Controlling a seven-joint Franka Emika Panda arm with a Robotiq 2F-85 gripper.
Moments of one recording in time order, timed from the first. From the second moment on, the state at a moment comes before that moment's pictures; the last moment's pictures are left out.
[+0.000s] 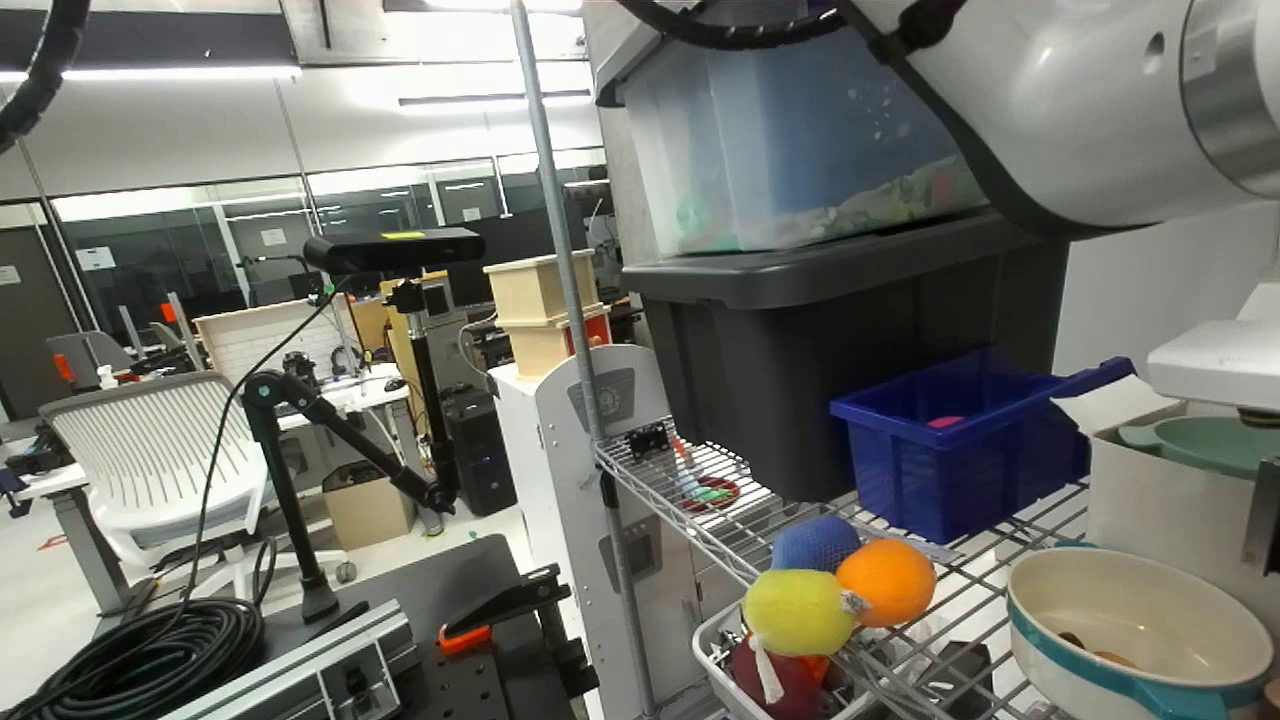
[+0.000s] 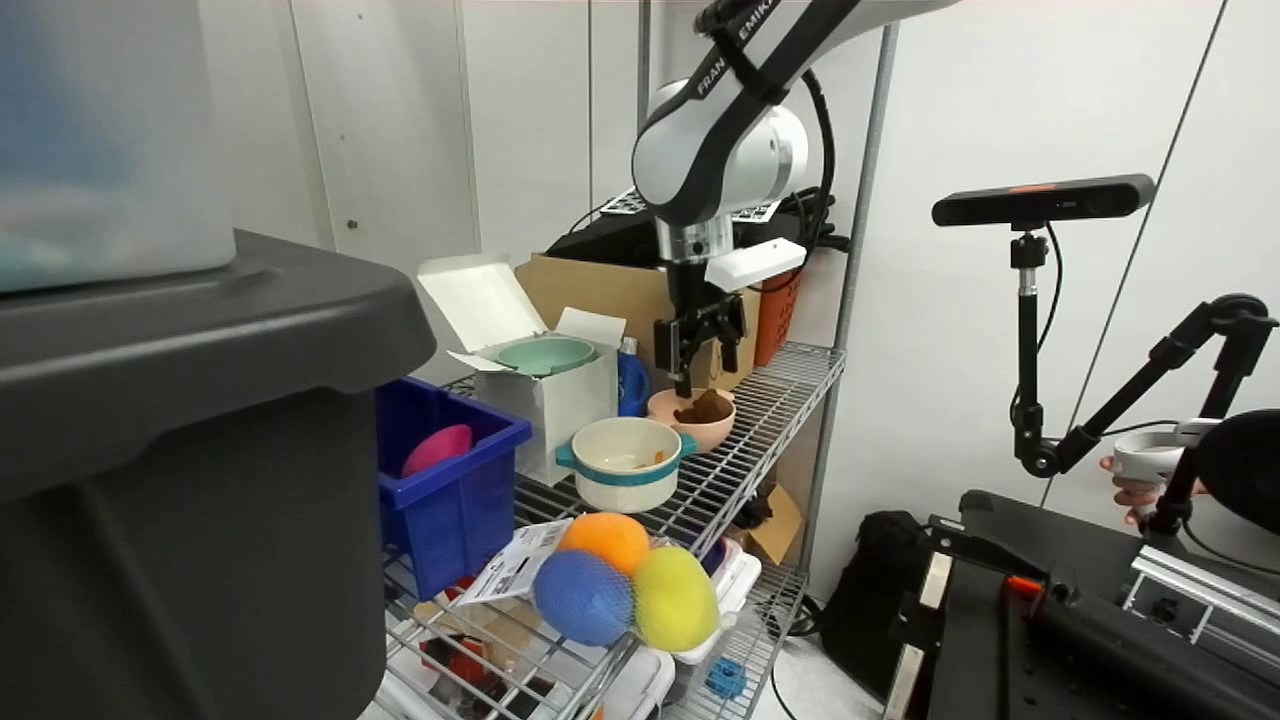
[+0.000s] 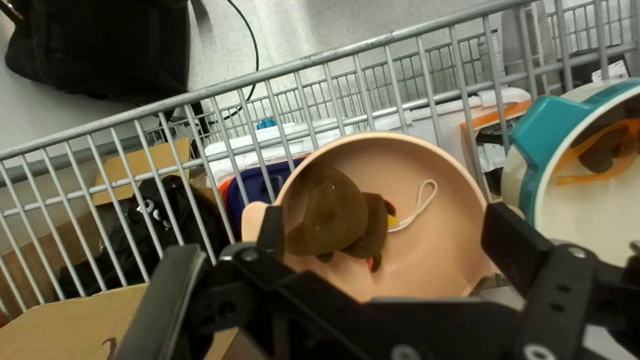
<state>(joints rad) -0.19 0.85 -0.14 -1.47 -0.05 2.24 -0.07</state>
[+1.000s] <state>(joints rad) -0.20 0.96 -0.14 -1.36 -0.05 2.24 -0.01</state>
